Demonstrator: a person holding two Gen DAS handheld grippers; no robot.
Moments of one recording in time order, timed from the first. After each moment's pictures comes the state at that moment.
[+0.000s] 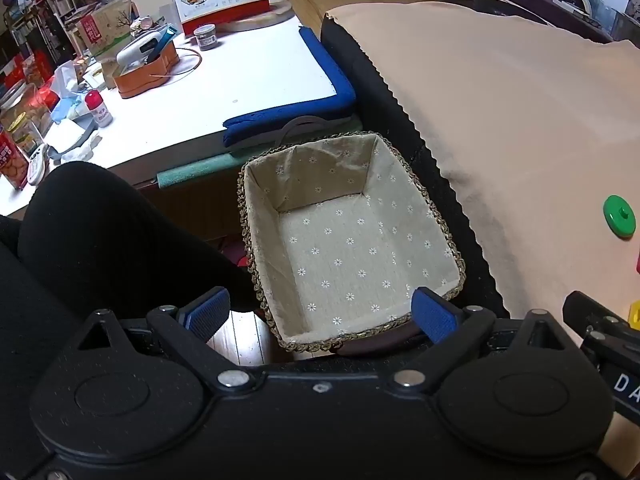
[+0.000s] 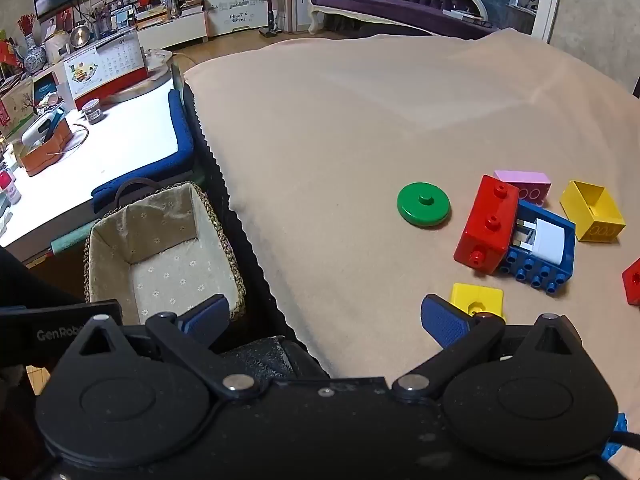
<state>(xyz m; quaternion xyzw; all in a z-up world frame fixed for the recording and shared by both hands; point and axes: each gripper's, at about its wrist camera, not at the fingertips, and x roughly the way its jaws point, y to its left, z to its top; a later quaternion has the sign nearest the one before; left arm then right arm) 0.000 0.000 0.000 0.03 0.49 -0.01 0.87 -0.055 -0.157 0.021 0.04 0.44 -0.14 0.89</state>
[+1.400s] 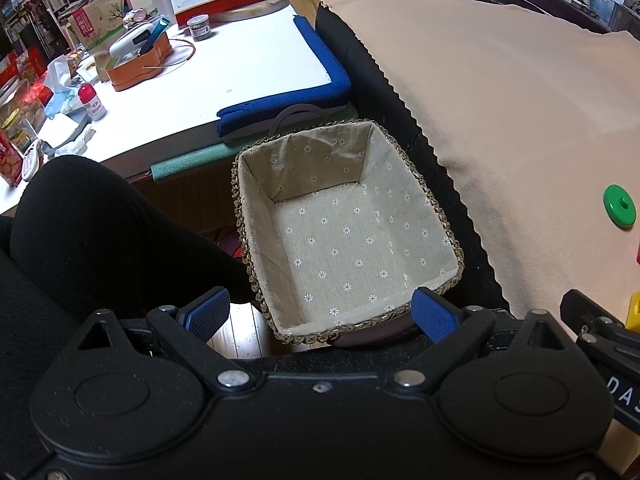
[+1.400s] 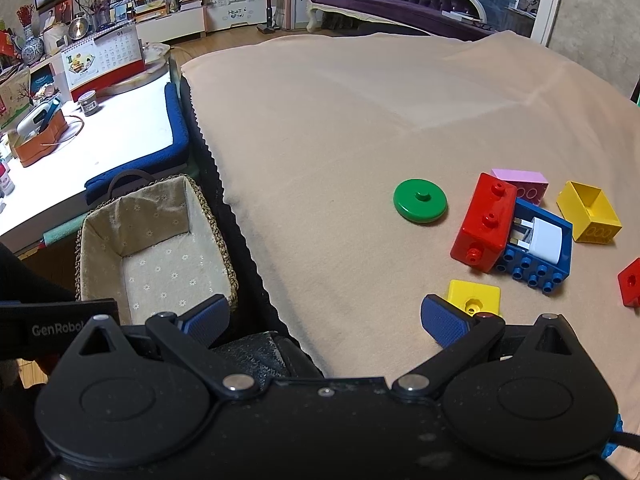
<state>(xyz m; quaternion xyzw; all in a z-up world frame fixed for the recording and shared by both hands) 0.000 -0.002 -0.008 0.03 0.50 -0.02 0.86 -0.055 -0.158 0.017 0.02 0.45 -0.14 0.88</state>
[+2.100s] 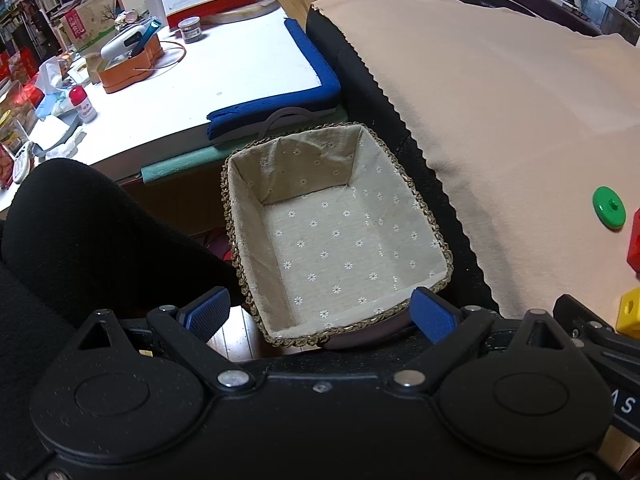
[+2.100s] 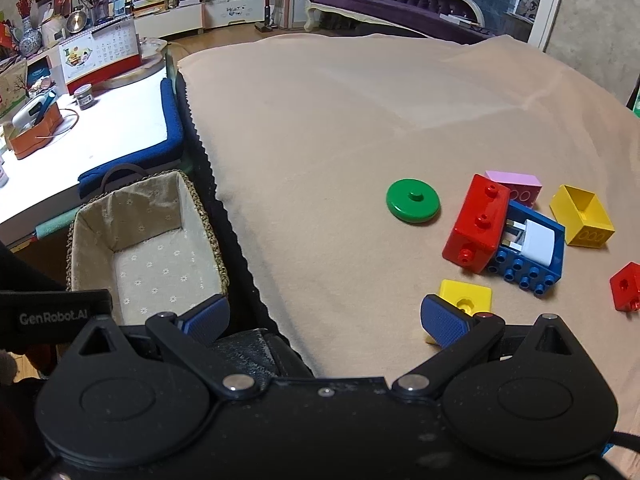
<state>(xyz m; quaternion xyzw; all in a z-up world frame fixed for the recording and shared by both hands) 0.001 -0.005 -0.006 0.02 0.50 -0.03 0.86 -0.055 -0.158 0.016 0.01 0.45 -0.15 0.88</state>
